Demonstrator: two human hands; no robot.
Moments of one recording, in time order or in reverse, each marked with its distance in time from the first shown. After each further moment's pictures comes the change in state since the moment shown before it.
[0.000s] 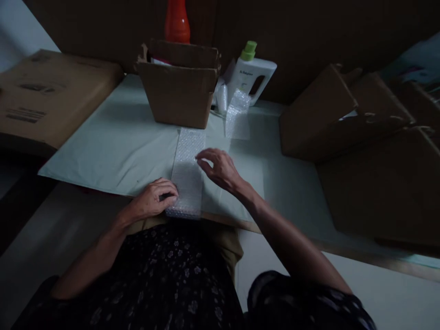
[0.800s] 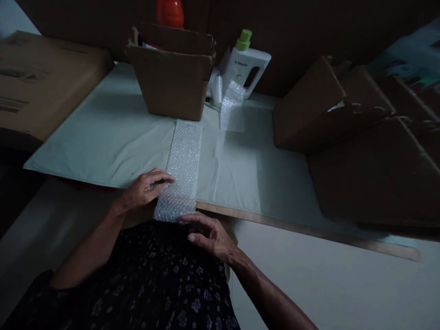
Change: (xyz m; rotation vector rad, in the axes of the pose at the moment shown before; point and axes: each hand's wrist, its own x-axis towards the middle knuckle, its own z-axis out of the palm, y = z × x) left_hand -0.007 0.002 -0.011 -0.244 0.017 -0.132; right_hand -0.172 -0.044 0.067 1.140 -0.261 0.271
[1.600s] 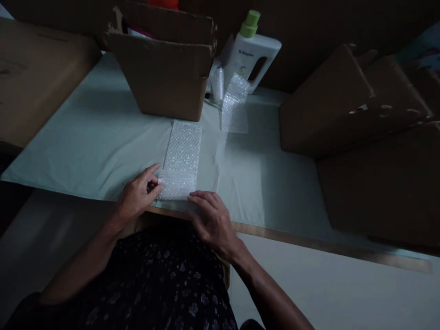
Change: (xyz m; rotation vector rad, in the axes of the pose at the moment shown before) left_hand 0.019 -0.013 0.012 0.338 0.242 -0.193; right_hand 0.051 -0.034 -0.026 -0.881 0.354 -0.339
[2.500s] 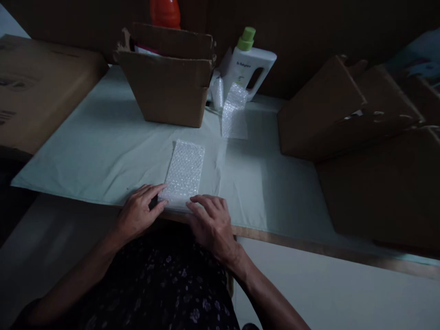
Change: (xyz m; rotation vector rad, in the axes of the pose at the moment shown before) left_hand -0.023 0.008 -0.001 0.097 0.005 0.164; right_hand 0.007 -0.004 0.011 -0.365 0.109 -0.190
